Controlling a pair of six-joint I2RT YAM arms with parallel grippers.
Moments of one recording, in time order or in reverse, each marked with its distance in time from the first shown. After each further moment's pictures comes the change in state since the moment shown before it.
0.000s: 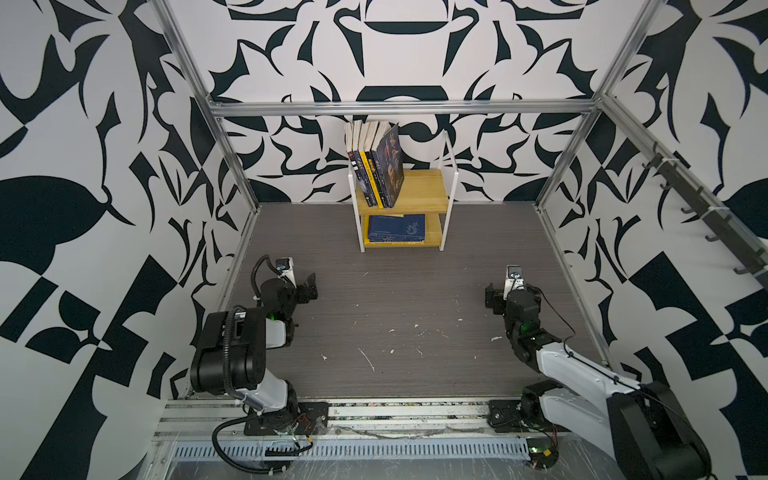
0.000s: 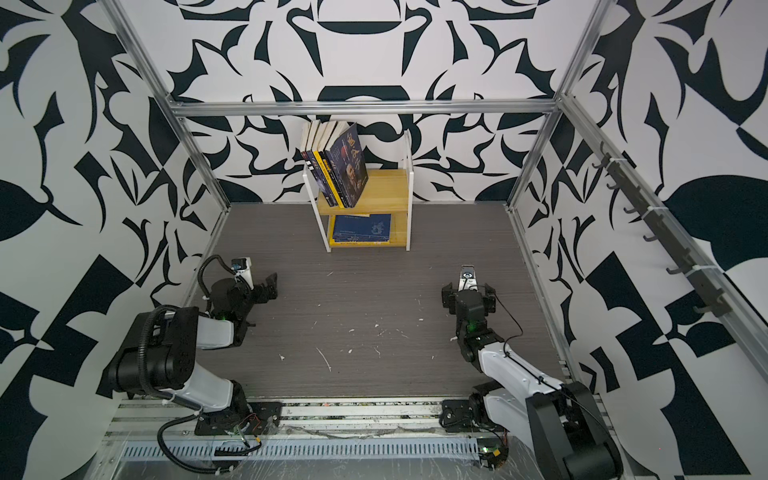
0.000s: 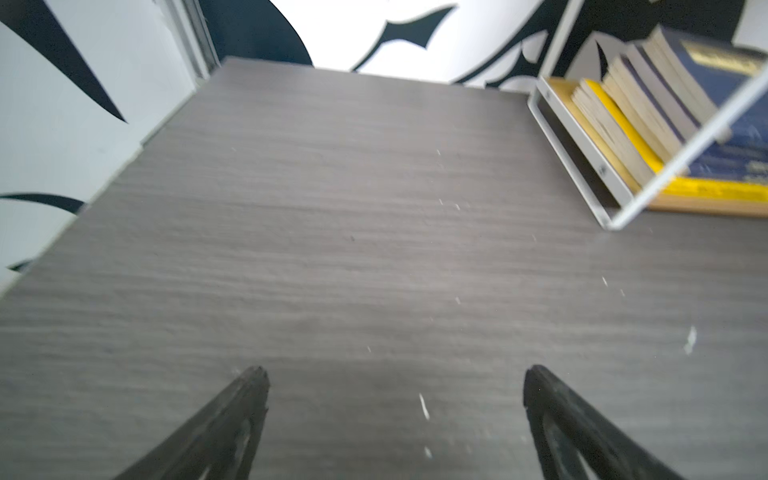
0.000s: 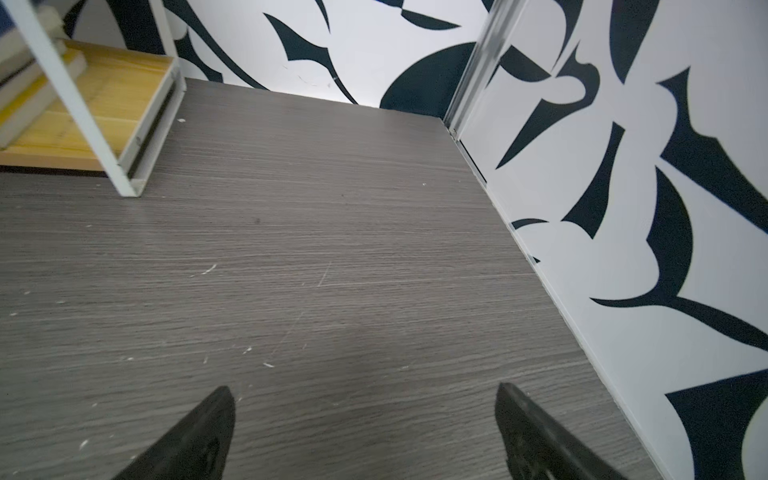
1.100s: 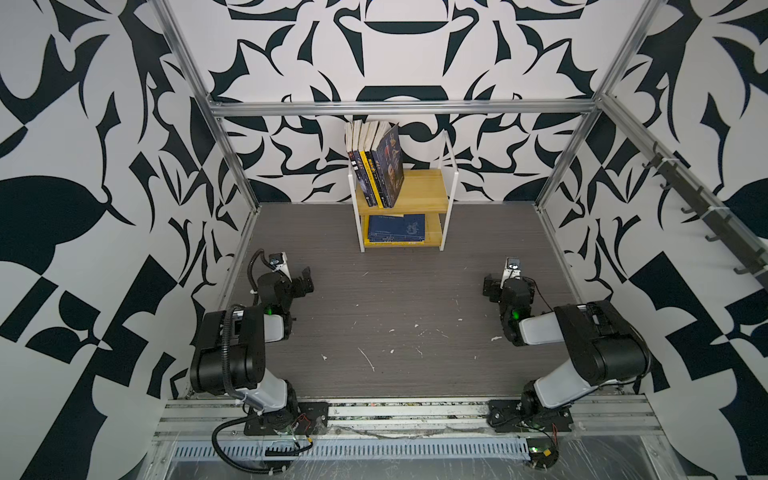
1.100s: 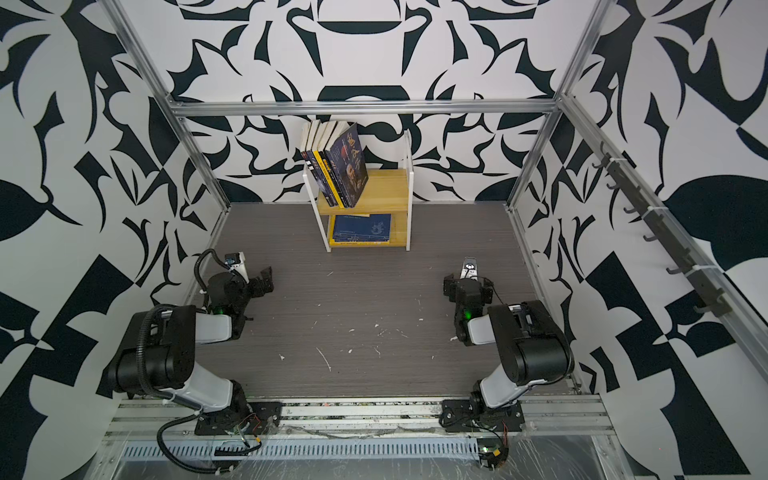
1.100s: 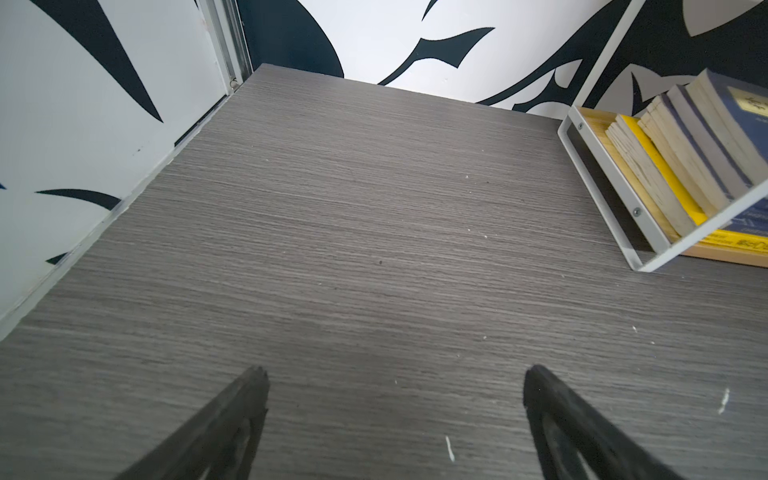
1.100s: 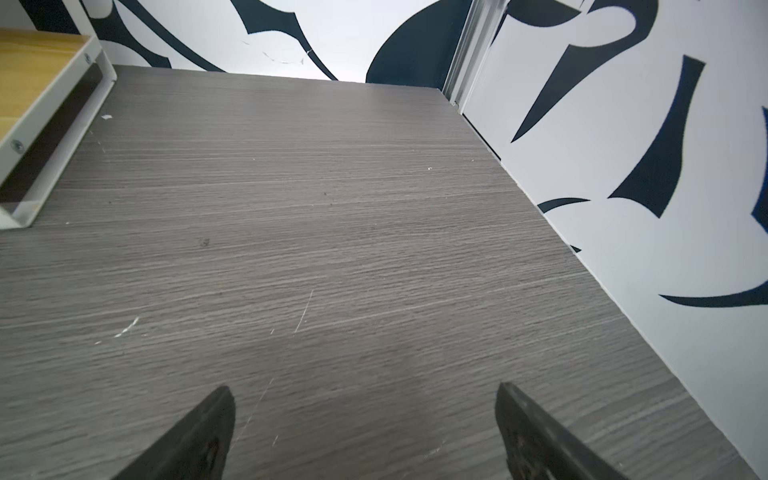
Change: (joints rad) left arm 0.022 0.000 0.040 -0.050 -0.023 -0.043; right arm -0.095 0.499 0.087 0.409 -0.056 0.026
